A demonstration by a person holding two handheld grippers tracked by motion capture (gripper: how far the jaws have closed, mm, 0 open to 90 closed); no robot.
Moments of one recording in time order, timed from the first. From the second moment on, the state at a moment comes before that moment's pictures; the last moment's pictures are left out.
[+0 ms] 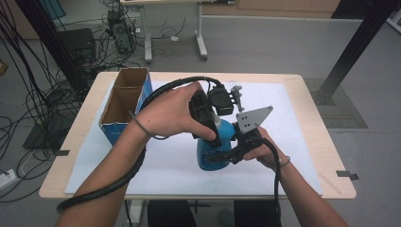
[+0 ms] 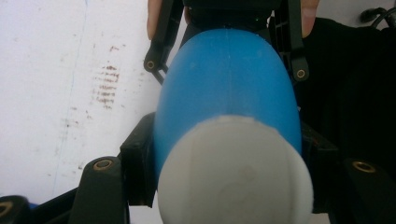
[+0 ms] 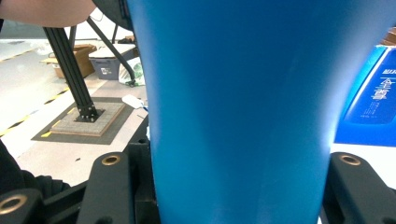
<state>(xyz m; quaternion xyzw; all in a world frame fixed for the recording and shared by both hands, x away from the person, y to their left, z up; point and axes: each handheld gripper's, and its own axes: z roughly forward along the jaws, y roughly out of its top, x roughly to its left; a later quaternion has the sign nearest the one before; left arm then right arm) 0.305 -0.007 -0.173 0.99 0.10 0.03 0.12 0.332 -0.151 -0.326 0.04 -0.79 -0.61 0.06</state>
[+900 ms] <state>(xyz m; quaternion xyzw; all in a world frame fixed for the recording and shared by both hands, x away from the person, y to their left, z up) 0.307 0.004 -0.169 0.98 0.13 0.03 0.13 0.331 -0.157 -0.321 0.01 -0.80 -0.60 0.06</state>
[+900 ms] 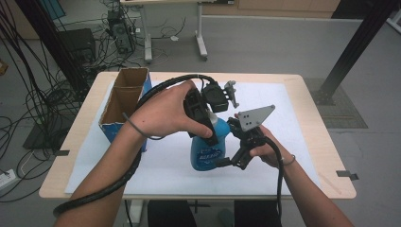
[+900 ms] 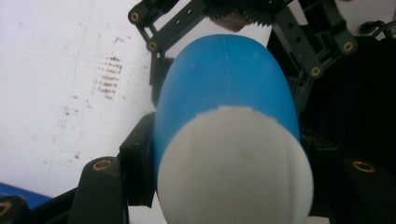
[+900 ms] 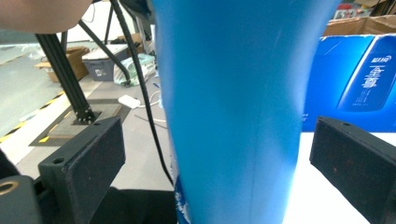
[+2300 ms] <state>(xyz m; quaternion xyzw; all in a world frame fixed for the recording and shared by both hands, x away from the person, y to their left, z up) 0.312 0.047 -0.162 0.96 0.23 0.04 0.12 0.379 -0.242 -0.297 -0.18 -0.93 -0.31 -0.02</state>
